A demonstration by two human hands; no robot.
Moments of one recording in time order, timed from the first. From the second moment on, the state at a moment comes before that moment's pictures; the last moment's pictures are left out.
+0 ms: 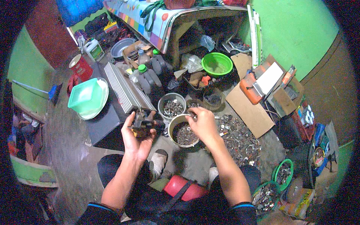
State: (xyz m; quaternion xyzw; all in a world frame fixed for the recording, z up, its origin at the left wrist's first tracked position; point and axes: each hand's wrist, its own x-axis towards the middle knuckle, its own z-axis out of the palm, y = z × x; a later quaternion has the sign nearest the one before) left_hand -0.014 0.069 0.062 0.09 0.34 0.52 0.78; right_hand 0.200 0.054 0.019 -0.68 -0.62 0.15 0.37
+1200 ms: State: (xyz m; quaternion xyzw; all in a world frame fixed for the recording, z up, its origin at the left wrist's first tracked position) left_hand 0.036 0.038 0.029 0.37 0.38 0.35 0.77; right_hand 0.208 -0.019 0.068 -0.52 -0.67 0.11 0.51
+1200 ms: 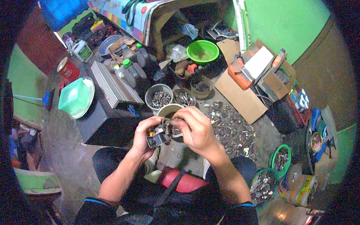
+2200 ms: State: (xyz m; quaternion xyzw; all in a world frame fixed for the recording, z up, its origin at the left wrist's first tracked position) left_hand -0.026 0.091 0.069 0.10 0.37 0.54 0.75; right_hand 0.214 0.079 -0.026 -0.66 -0.70 0.19 0.20
